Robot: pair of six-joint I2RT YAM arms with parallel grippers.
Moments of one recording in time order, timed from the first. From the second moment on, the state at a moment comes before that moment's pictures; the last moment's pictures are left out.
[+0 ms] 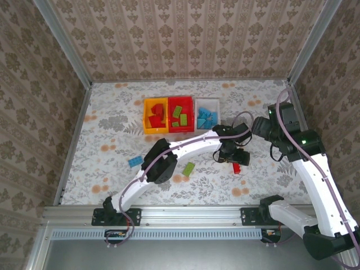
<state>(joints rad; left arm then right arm) -1.16 2.46 2.20 -0.96 0.24 -0.77 0.22 0.98 1.26 -1.13 0.30 0.53</state>
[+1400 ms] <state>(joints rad) -0.43 1.89 1.72 -1.00 -0.02 -0.61 0.59 1.34 1.12 -0.69 -0.22 0.45</state>
